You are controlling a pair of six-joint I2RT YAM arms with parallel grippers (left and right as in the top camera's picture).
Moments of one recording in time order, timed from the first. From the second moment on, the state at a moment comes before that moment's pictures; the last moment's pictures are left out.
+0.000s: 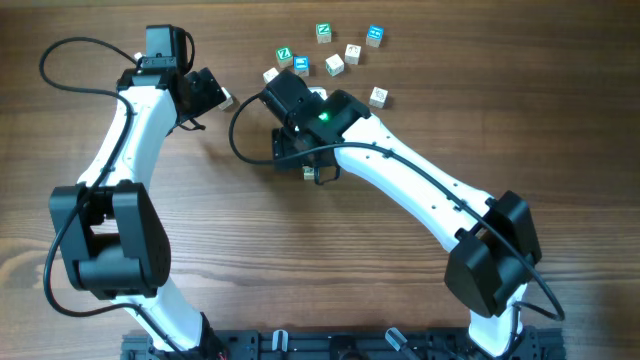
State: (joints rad) left arm 0.02 1.90 1.46 -0.72 -0.13 -0.52; right arm 0.78 2.00 1.78 -1.04 0.07 0.64
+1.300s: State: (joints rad) left arm 0.02 1.90 1.46 -0.72 -0.13 -0.52; right arm 0.78 2.00 1.78 -1.05 0.14 0.69
